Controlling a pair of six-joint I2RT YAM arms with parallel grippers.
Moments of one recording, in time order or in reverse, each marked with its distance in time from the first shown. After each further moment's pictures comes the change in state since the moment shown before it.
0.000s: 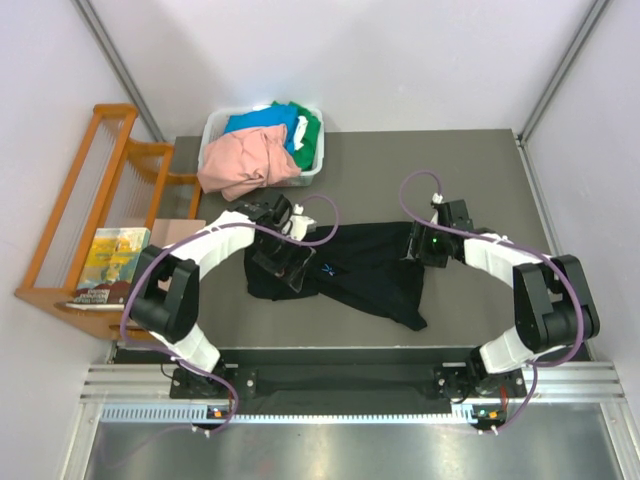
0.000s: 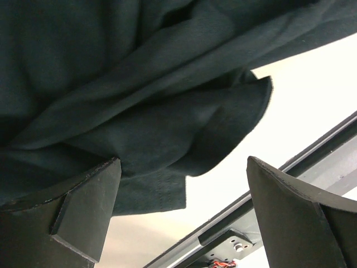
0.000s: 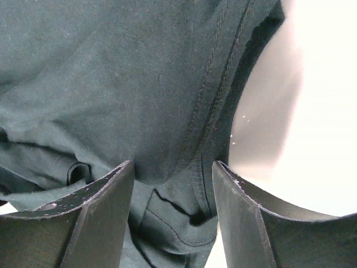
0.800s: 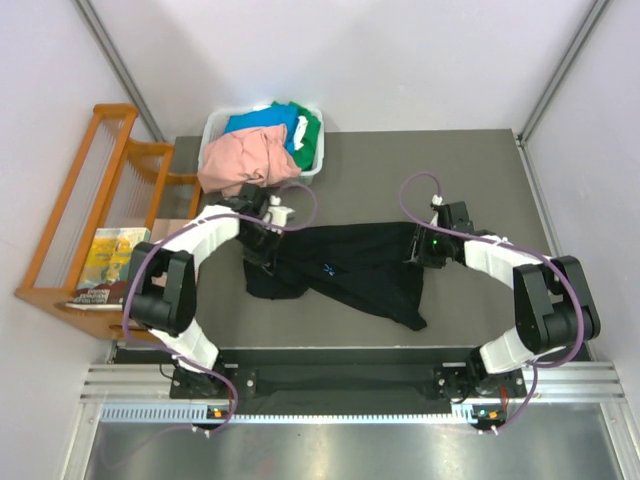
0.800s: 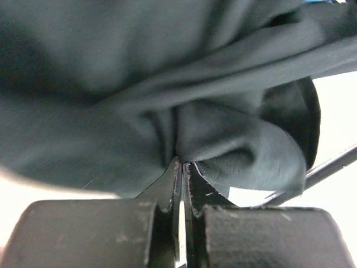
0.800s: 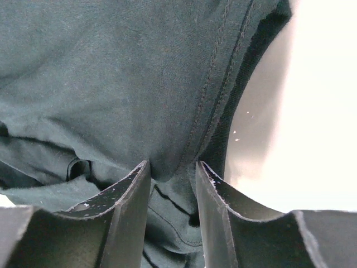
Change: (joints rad) left arm 0.132 0.031 0.007 0.014 -0.008 0.004; right arm 0.000 -0.009 -0.019 0.014 -0.018 -0.001
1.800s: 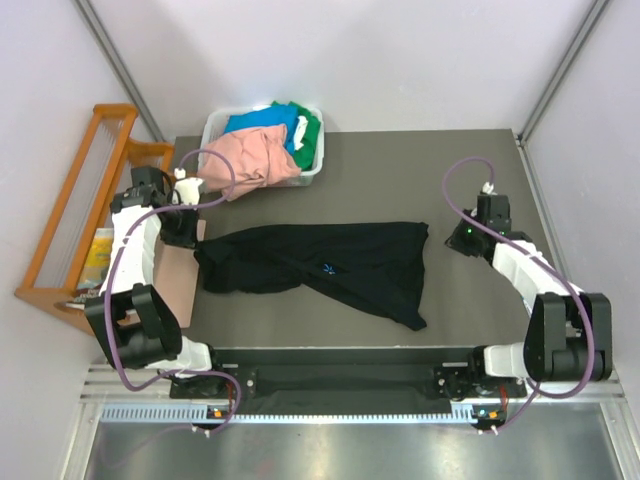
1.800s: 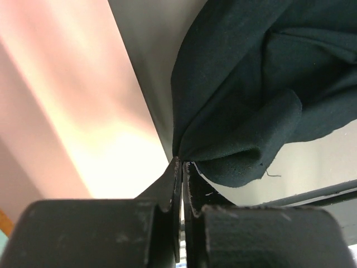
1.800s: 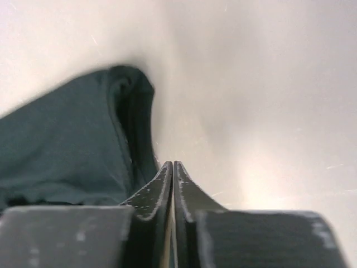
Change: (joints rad) left arm 0.570 -0.225 0.146 -0.200 -0.039 0.247; right arm -0.199 -0.169 0.007 -0.063 0.131 0.049
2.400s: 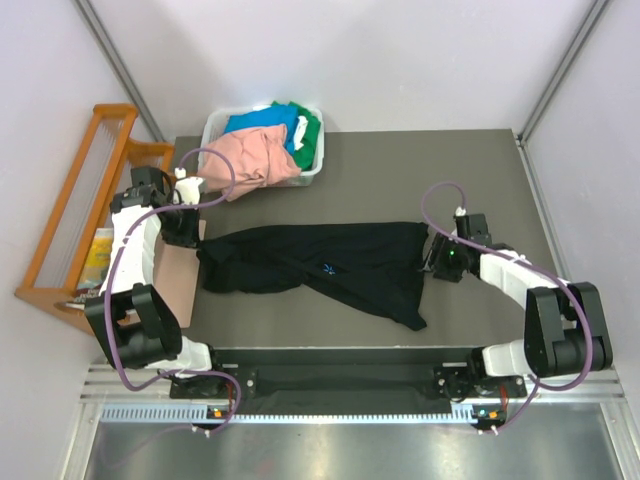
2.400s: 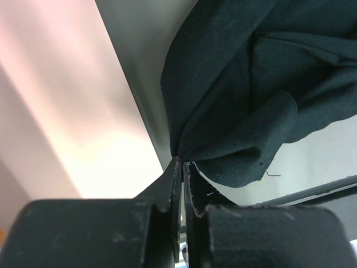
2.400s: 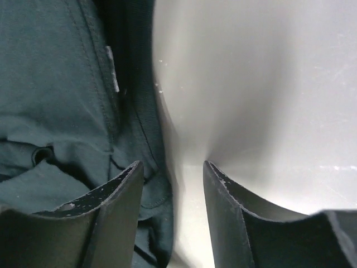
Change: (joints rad) left arm 0.001 0.000 0.005 -0.001 0.038 -0.008; right arm 0.100 0.025 -0.122 -0.012 -0.090 0.006
